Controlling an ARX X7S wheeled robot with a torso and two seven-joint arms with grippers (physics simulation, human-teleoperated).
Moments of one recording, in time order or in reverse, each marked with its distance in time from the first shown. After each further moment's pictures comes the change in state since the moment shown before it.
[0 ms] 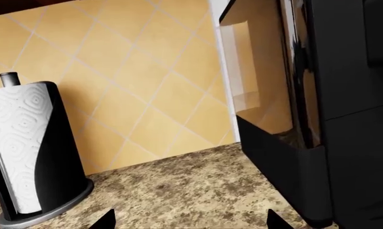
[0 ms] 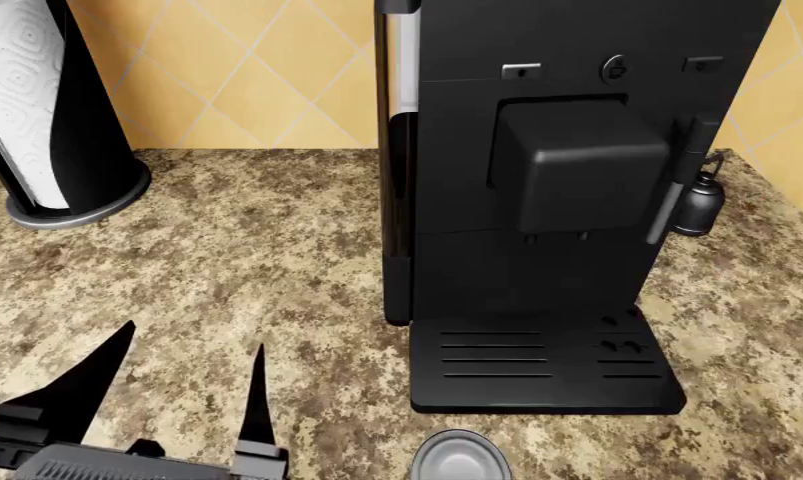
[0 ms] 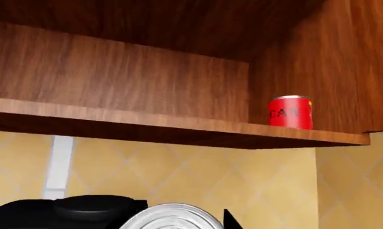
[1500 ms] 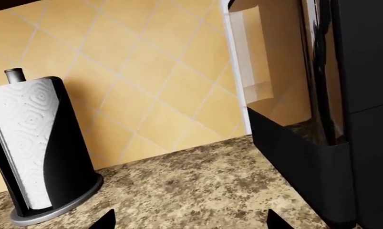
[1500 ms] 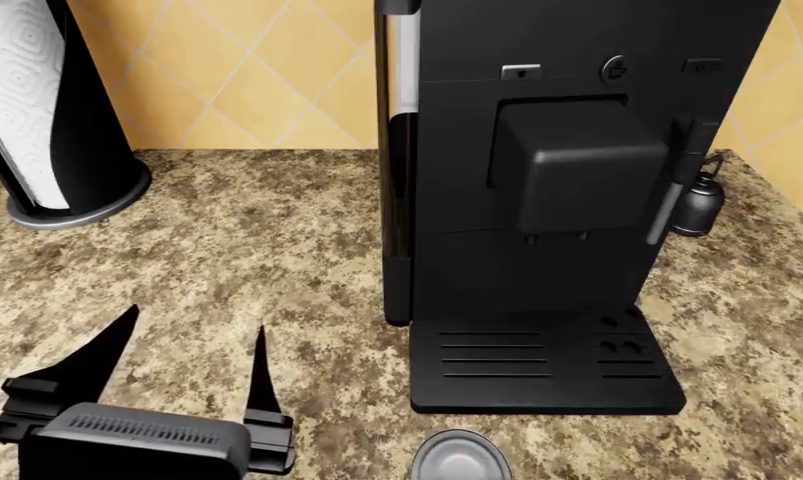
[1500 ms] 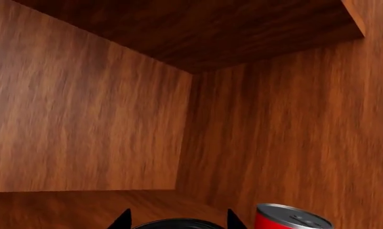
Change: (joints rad) left arm -0.047 0.036 -0.065 -0.022 -0.136 -0.079 -0.003; right arm 0.511 -1.192 0.026 1.967 -1.476 0.161 -0.778
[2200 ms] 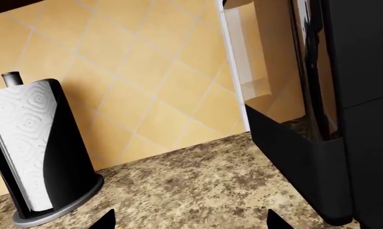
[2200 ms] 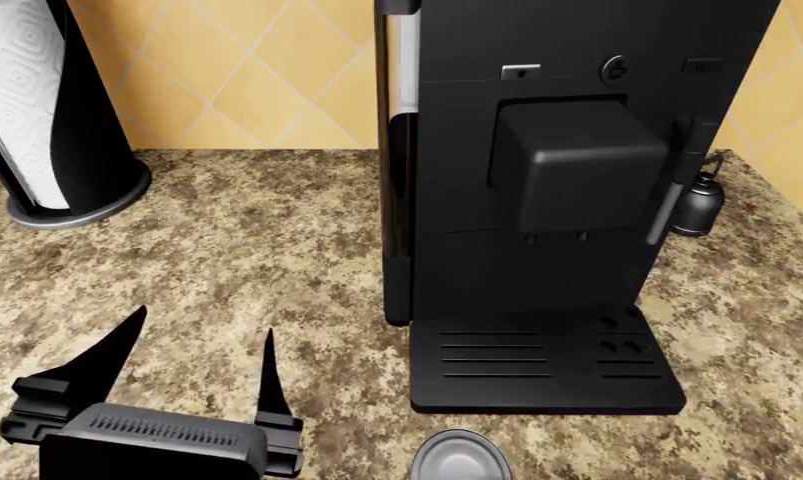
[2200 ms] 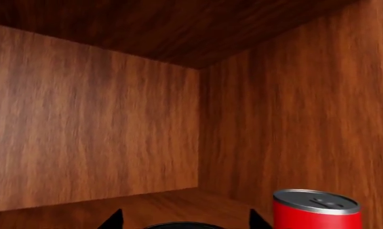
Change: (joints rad) left arm -0.011 0.034 -0.013 0.025 -0.031 -0.078 -0.031; right arm -0.076 0.009 0.376 -0.099 -0.215 0.006 -0.086
